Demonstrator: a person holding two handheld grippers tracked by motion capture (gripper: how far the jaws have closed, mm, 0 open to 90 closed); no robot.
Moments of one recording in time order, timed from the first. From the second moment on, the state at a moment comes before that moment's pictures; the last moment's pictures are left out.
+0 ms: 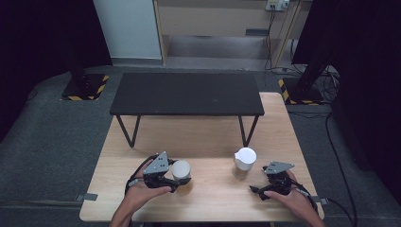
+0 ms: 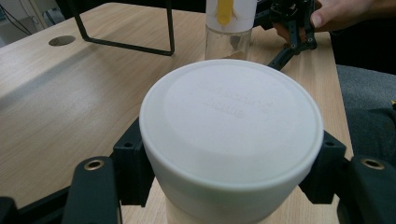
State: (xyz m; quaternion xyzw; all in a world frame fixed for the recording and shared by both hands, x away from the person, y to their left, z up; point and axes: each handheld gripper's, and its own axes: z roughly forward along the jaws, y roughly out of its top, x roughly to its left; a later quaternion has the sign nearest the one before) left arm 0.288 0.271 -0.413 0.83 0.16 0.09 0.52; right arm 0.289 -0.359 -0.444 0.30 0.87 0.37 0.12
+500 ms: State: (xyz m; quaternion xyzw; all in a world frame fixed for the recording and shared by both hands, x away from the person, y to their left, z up) left arm 0.284 0.280 -0.405 0.83 0.16 0.10 0.53; right arm 0.289 -0.359 -0.444 0.30 0.87 0.37 0.12
